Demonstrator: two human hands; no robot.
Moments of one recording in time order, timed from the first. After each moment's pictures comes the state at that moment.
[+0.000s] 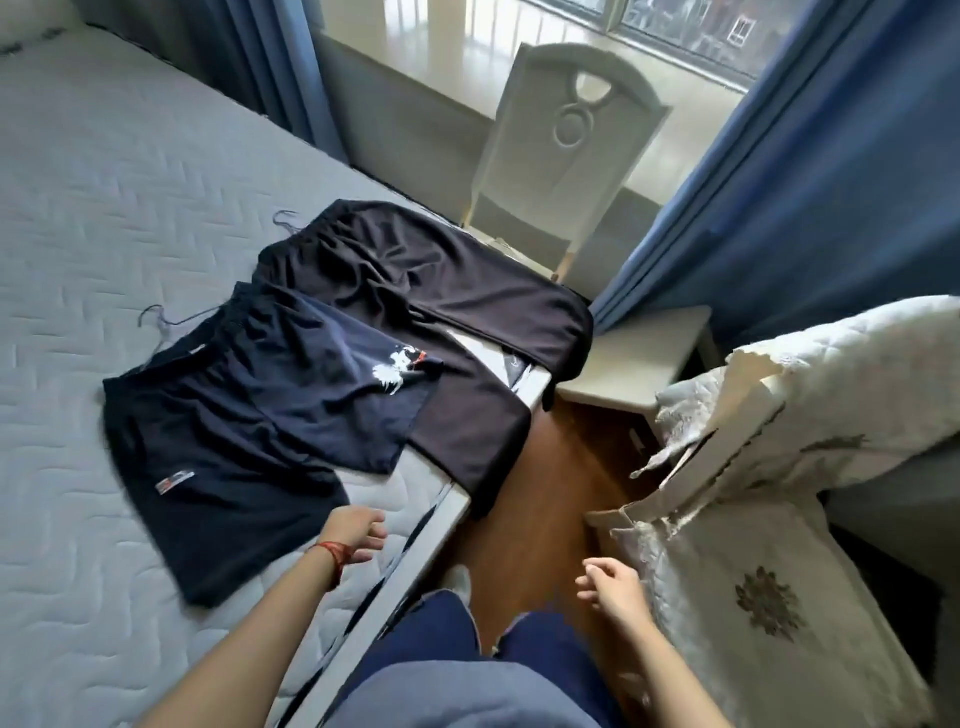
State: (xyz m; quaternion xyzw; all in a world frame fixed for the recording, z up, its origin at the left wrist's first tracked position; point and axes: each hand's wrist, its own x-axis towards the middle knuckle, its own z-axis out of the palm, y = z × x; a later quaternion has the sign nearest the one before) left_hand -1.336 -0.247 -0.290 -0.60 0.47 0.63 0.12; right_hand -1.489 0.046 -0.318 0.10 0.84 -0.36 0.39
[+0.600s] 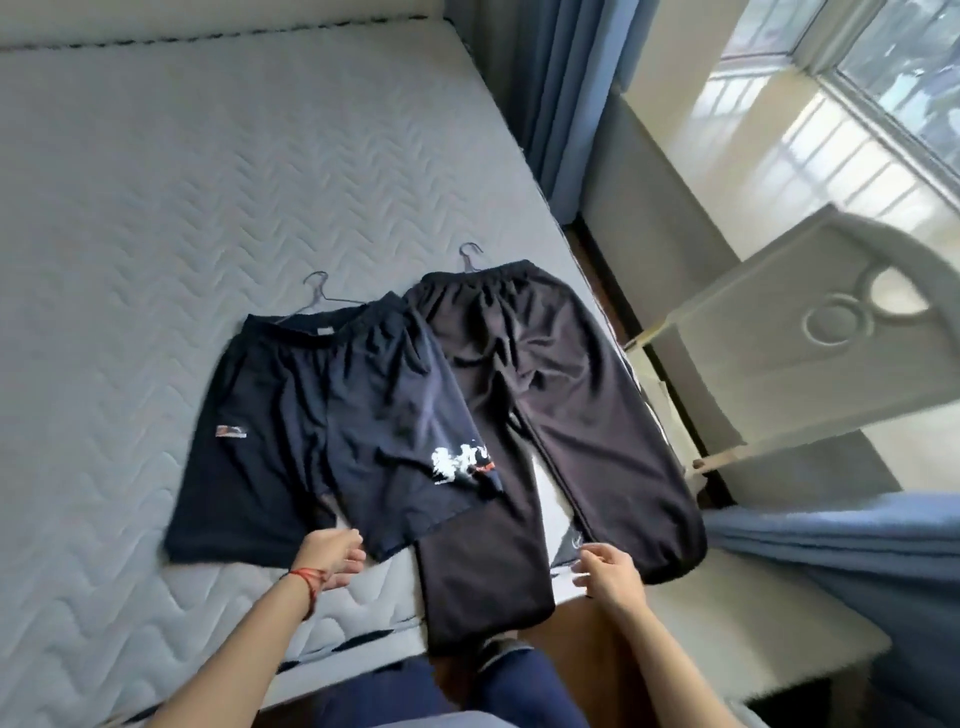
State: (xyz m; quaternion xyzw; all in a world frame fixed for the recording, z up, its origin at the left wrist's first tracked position) left_hand -1.436 -0.328 -0.294 -0.75 0.21 0.61 -0.12; right_hand -1.760 -0.235 -0.312 -0.19 0.82 -0.21 0.49
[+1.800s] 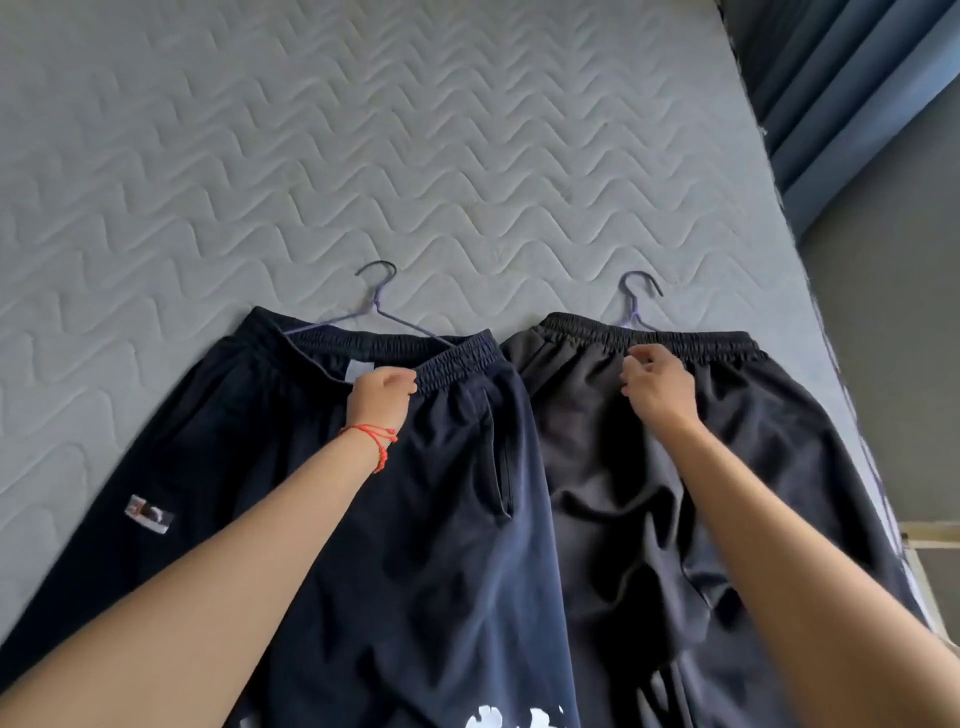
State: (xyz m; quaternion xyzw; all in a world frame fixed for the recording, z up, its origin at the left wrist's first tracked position) left_hand -1.445 -0.728 -0.478 -0.78 0.30 0.43 -0.35; right_hand -1.717 -0.788 -0.484 -0.47 0.77 -0.23 0.37
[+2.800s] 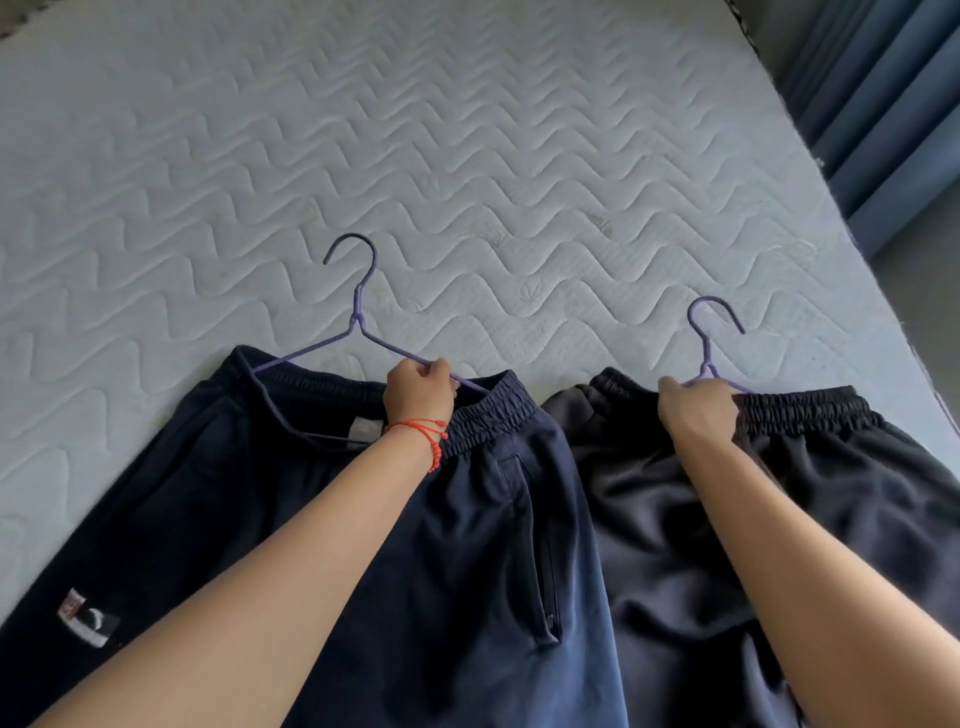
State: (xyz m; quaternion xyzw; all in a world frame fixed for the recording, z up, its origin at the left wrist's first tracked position) left_hand -1.448 -0.816 -0.518 -0.78 0.27 0.38 -0.42; right_hand -1.689 -0.862 -0.538 -0.40 0.85 -0.20 0.28
